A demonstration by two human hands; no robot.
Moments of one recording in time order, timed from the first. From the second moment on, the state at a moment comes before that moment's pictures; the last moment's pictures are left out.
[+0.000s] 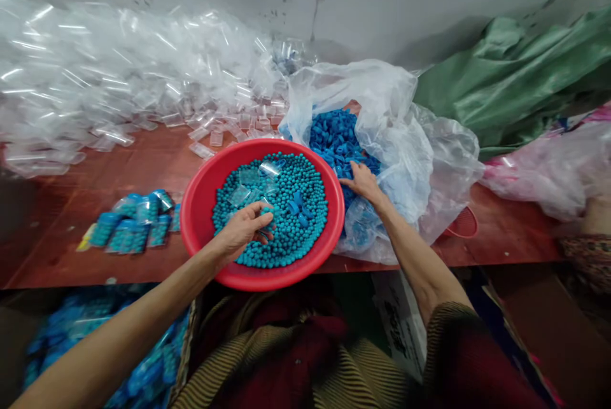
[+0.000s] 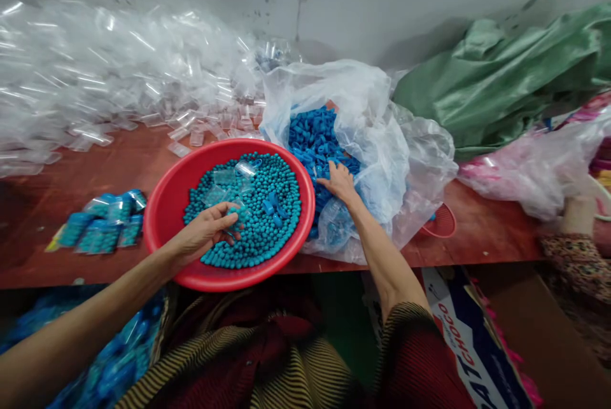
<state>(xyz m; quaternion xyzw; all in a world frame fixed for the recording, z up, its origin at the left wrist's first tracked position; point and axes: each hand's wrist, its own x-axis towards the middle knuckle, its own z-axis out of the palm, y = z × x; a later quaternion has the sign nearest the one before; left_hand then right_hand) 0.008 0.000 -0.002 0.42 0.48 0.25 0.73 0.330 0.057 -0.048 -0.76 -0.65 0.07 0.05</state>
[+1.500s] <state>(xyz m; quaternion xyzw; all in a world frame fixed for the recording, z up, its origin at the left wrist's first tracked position) 0.008 -0.003 -0.003 0.40 0.45 0.27 0.75 0.196 0.030 -0.006 -0.56 -0.79 0.26 -0.02</state>
